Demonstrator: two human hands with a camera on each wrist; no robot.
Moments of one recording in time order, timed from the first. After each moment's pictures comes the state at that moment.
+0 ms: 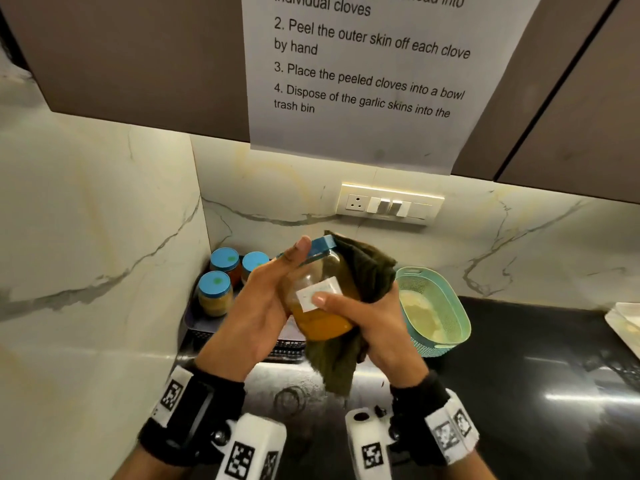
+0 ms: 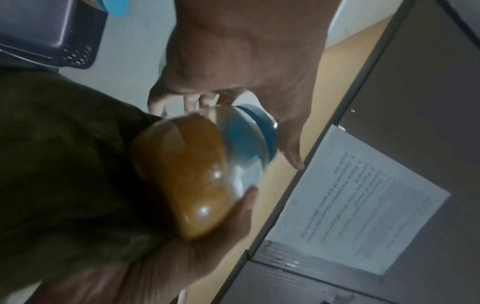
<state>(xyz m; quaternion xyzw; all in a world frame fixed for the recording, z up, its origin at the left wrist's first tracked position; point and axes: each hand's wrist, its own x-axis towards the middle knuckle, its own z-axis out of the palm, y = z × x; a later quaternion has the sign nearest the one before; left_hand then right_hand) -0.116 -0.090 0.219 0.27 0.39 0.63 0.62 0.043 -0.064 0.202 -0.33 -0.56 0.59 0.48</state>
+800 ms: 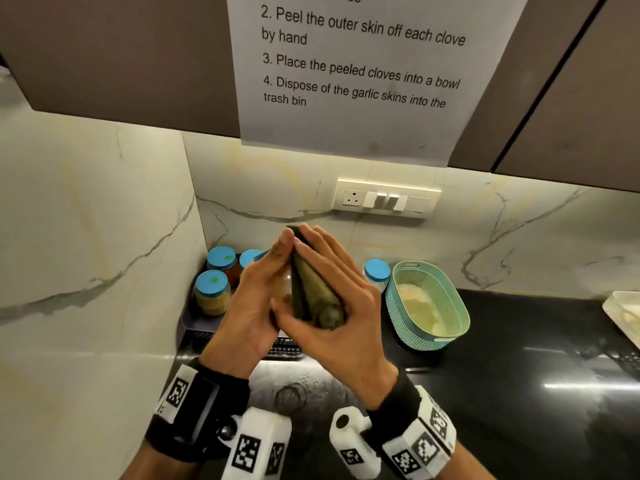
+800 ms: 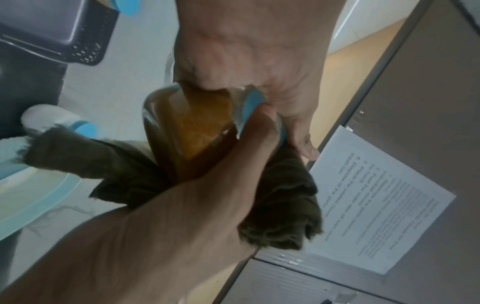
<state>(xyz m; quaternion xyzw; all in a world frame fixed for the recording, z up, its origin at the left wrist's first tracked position) -0.119 -0.086 0.212 0.26 0.34 0.66 0.62 0.012 -0.081 0.202 -0.26 -0.71 0.32 0.57</state>
